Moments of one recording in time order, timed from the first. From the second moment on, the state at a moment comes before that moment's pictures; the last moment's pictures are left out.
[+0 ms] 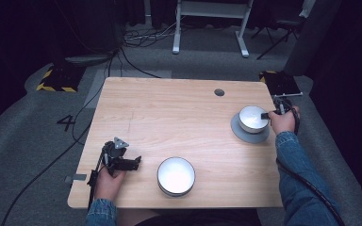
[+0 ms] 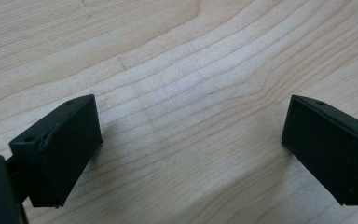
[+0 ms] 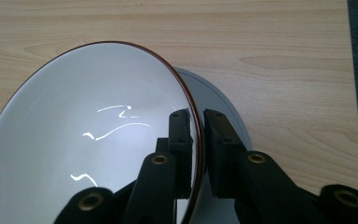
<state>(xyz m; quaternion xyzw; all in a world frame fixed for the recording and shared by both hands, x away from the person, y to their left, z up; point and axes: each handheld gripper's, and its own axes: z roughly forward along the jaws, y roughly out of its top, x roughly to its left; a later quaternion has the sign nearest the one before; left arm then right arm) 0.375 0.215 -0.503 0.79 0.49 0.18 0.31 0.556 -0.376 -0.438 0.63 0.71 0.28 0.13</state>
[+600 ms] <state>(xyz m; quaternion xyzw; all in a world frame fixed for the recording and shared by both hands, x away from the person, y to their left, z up) 0.375 0.215 -0.503 0.79 0.49 0.18 0.31 0.552 -0.374 -0.417 0.59 0.73 0.29 0.18</state>
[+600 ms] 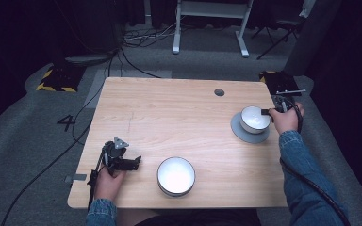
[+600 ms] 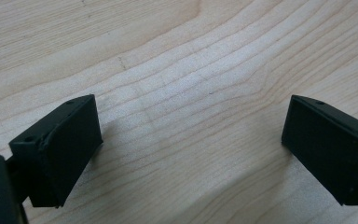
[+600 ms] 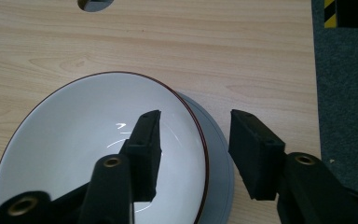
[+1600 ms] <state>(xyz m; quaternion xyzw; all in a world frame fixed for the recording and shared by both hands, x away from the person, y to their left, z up) 0.376 0.215 -0.503 0.79 0.49 0.18 0.31 0.481 -0.320 -0.351 0.45 0.80 0.34 0.18</state>
